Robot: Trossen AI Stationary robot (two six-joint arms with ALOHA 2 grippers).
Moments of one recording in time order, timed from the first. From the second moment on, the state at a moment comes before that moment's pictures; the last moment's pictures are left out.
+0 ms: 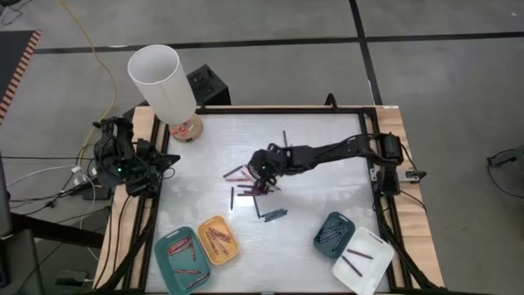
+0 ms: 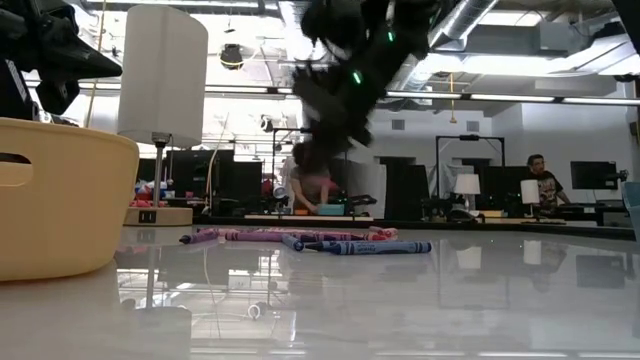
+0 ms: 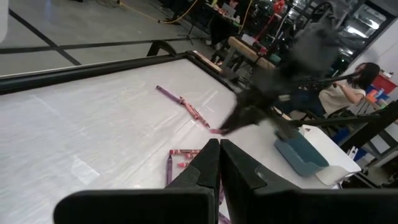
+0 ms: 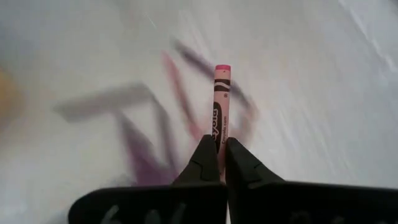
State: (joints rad) left arm -1.10 0.01 0.50 -1.02 -1.35 -1.07; right arm -0.03 1.85 1.37 -0.35 0.19 0.23
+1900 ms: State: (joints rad) left arm -1.10 0.01 0.50 -1.04 -1.35 -1.09; right arm 0.25 2.30 1.57 0.45 -0.15 0.11
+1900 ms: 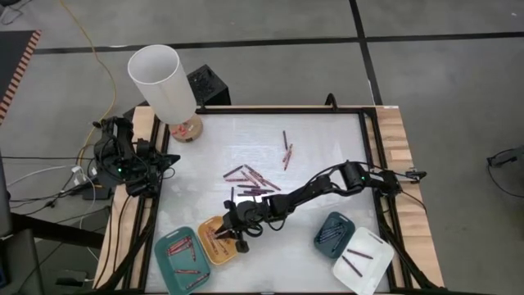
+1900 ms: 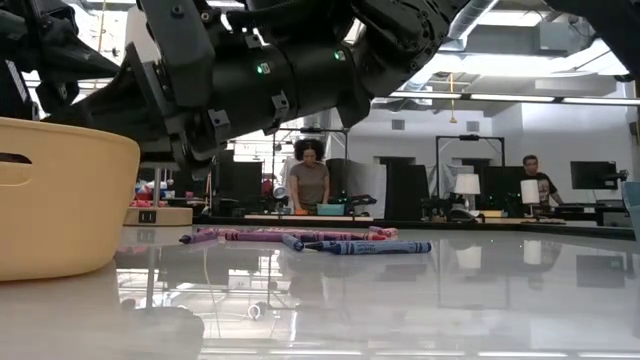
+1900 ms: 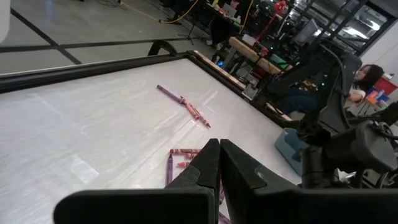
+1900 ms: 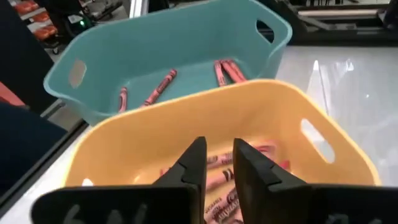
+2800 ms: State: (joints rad) left arm -1.10 0.01 0.50 -1.04 -1.35 -1.09; right arm 0.01 1.72 1.55 -0.97 0.56 0.32
